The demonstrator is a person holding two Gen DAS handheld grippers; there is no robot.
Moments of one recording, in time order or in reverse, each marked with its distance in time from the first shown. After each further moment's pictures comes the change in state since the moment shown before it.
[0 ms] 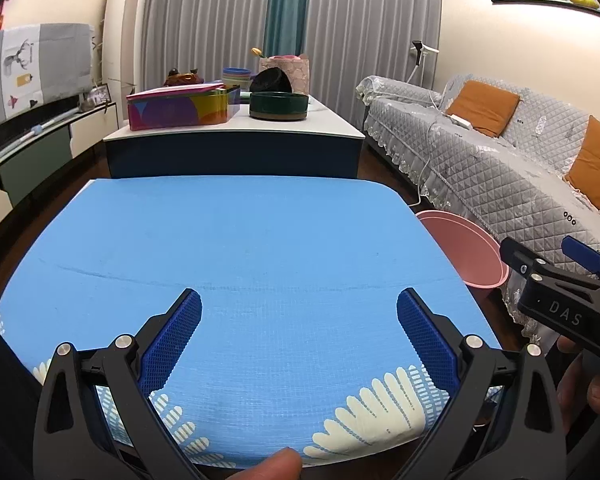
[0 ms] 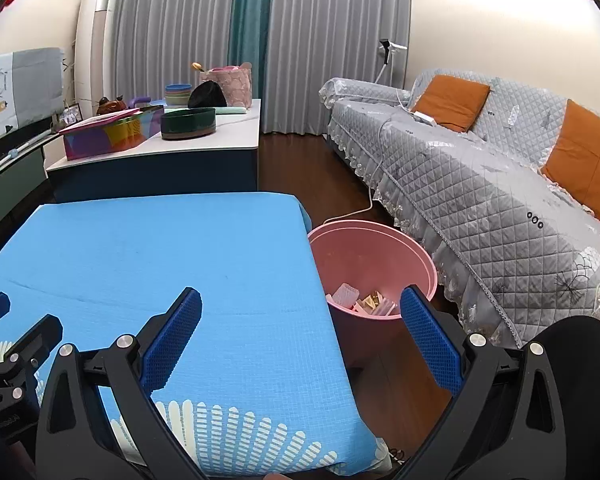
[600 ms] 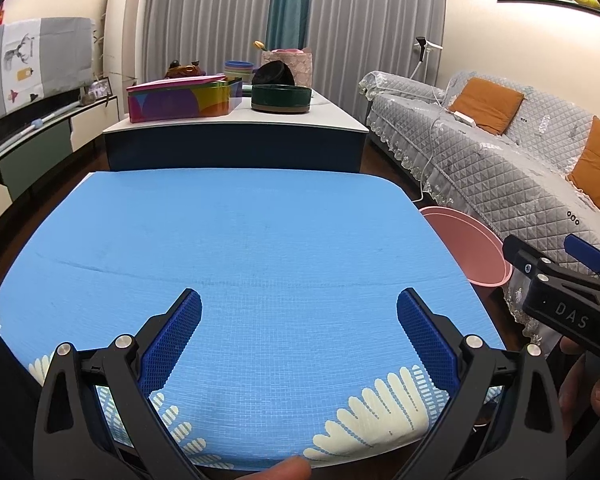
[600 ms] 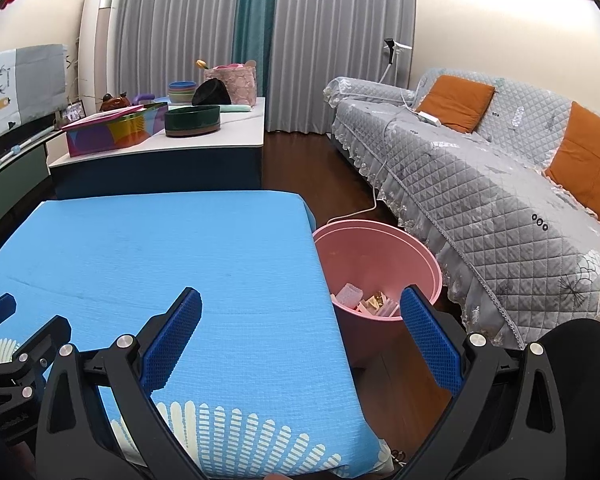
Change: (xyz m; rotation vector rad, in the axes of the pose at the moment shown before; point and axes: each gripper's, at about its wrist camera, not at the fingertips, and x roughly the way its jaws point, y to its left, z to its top) left arm 0.006 -0.001 -0.002 -0.012 0.022 0.005; right arm 0.004 0.005 0.000 -0.012 0.001 0.009
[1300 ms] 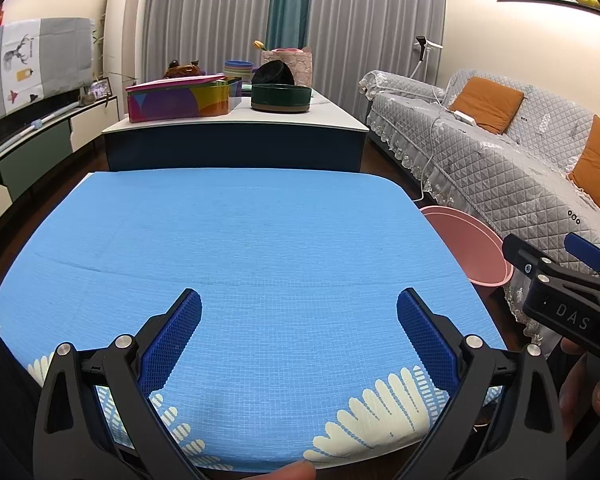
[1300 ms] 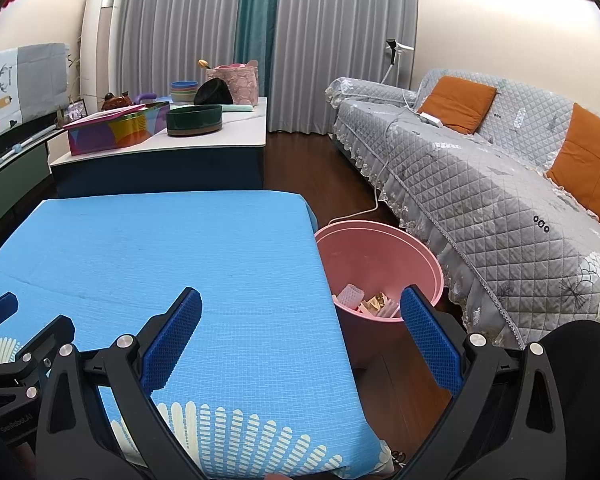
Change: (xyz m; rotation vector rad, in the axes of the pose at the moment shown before) left arm 0.002 -0.002 0.000 0.001 0.001 0.001; right arm 0.002 0.003 0.001 -0.004 0.002 0.001
